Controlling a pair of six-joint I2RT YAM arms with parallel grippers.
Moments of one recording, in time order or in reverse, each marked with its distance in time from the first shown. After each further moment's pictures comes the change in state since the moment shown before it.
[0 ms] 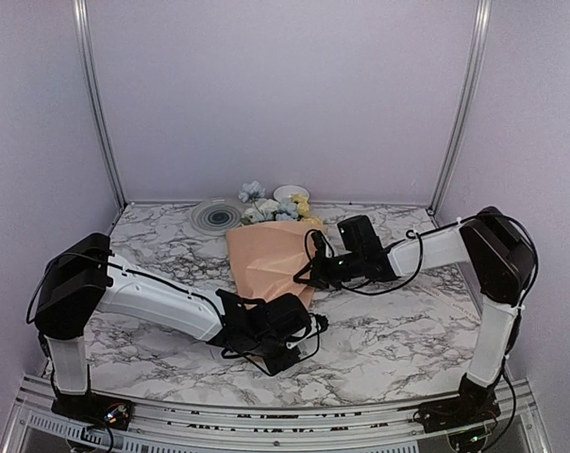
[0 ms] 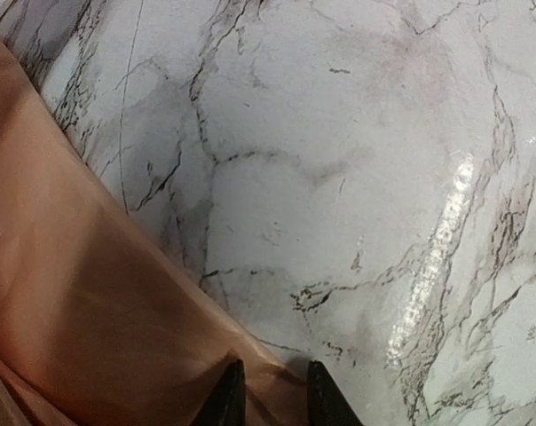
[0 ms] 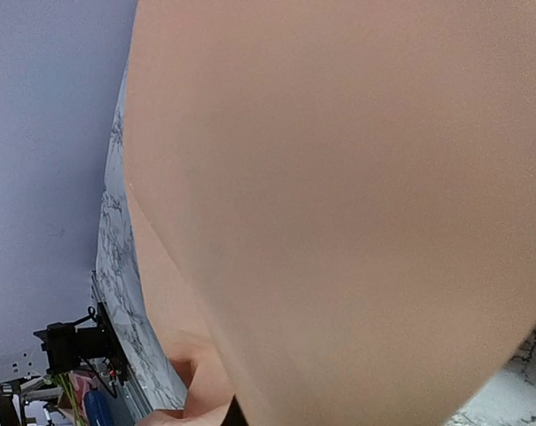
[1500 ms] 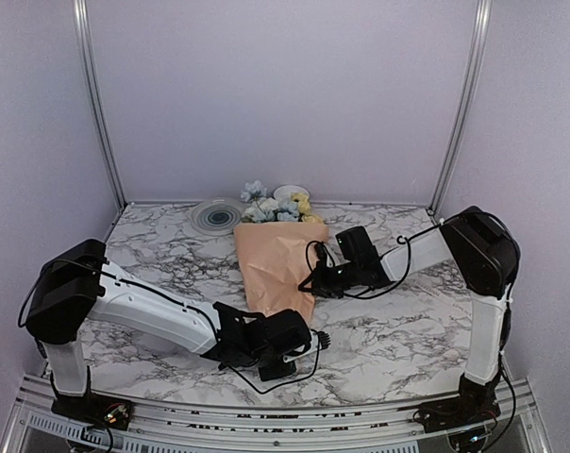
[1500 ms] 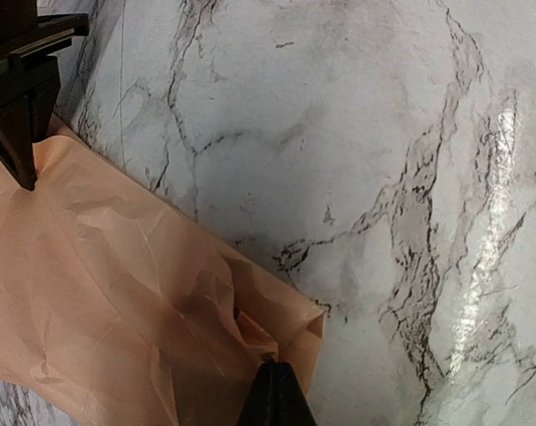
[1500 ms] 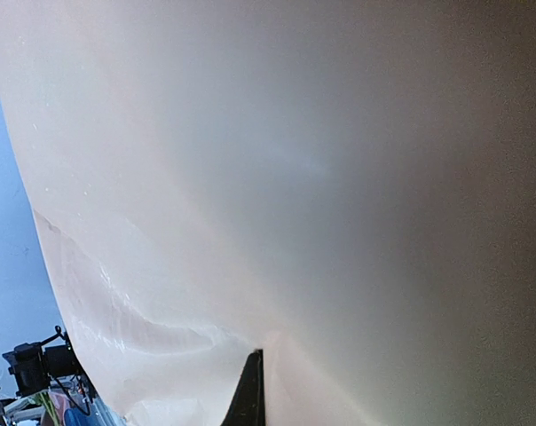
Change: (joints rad) left arm -0.066 -0.045 -0.061 0.021 -0.141 0.196; right arm -0.026 0.117 0.000 0.038 0.046 -0.023
